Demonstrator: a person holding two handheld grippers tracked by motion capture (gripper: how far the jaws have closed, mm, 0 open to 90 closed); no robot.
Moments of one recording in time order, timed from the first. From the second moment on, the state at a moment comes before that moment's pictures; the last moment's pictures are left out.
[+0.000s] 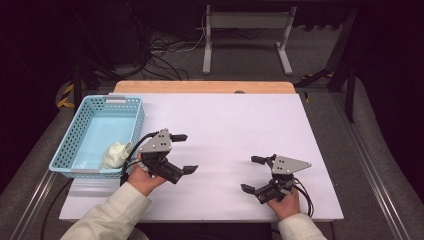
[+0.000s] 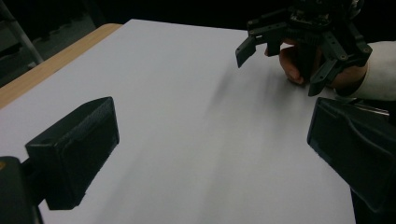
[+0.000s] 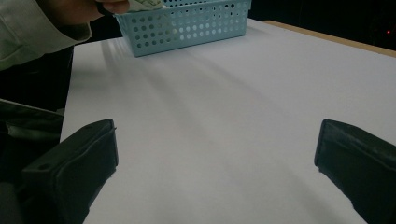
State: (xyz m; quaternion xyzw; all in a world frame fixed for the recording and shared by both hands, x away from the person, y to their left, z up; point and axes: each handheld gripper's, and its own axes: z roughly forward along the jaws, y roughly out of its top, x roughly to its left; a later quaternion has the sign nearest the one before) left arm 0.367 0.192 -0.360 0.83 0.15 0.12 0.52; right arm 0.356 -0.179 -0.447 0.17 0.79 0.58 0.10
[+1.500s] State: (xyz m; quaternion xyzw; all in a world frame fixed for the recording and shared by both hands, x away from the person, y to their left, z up) left arm 0.405 0.264 -0.306 0.83 0.20 0.19 0.49; right arm 0.357 -0.179 -0.448 0.17 0.79 0.58 0.10
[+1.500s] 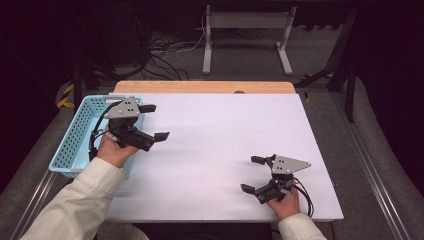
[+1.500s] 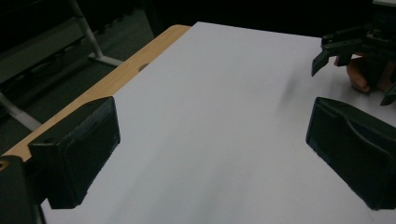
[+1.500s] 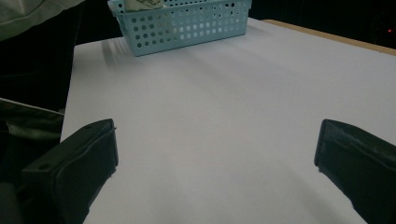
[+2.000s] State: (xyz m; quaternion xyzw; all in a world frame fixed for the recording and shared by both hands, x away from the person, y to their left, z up) left arm 0.409 0.304 -0.308 0.82 0.24 0.21 0.48; right arm 0.357 -0.178 -0.448 0.17 0.79 0.58 0.10
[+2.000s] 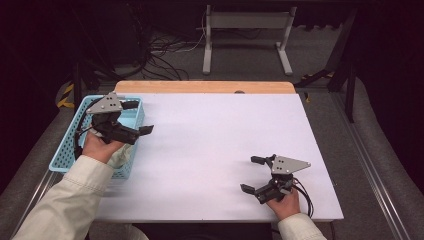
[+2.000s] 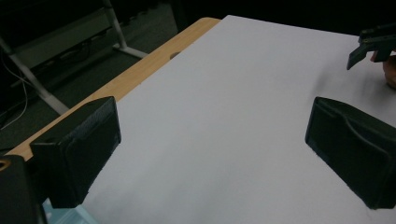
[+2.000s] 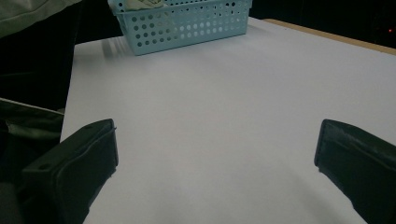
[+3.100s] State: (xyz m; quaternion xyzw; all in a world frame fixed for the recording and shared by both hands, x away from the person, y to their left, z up) left arm 0.408 0.381 -0.332 0.82 0.32 0.22 0.43; right arm 0.357 -0.178 -0.448 0.17 0.79 0.58 0.10
